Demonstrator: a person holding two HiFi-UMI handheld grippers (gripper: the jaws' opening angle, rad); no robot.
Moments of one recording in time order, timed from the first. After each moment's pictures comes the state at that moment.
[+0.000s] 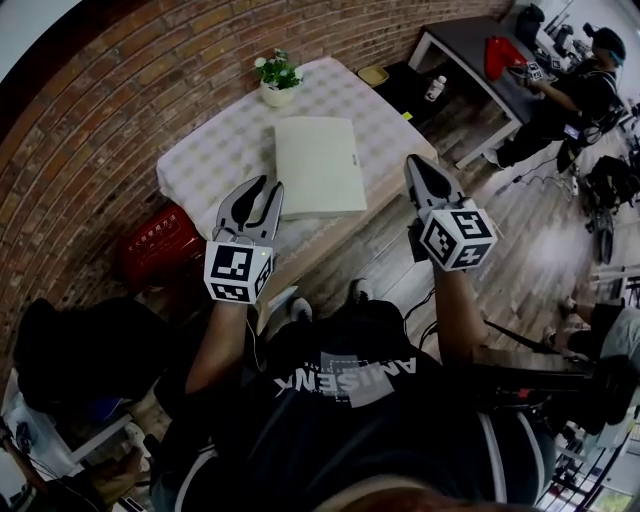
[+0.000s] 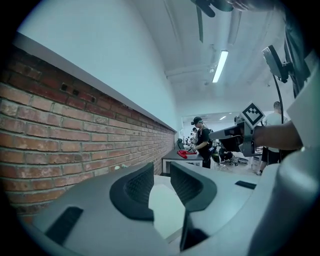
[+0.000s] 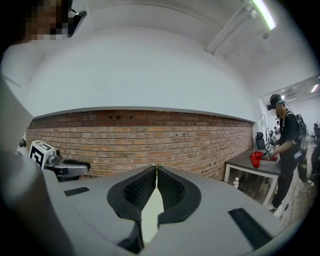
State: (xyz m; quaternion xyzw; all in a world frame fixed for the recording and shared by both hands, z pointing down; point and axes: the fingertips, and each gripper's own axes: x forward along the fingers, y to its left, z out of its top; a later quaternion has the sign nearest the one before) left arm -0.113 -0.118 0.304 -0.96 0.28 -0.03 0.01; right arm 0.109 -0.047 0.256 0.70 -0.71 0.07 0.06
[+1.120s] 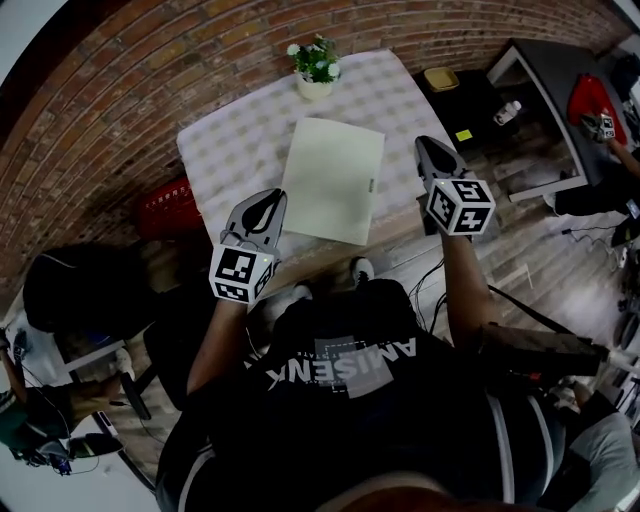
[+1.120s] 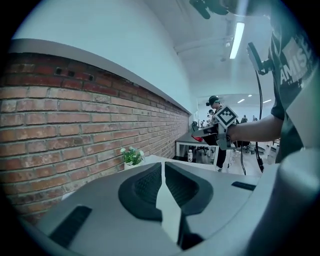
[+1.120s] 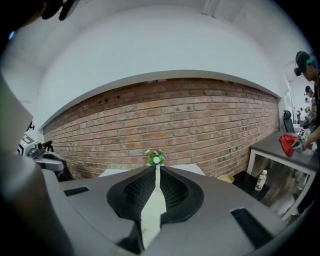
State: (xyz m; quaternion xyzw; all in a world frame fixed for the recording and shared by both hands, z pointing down) left arm -0.022 -0.178 0.374 -0.92 0.36 -0.13 -0.02; right arm 0.252 -0.236 0.363 0.60 -0.78 0.14 0.09
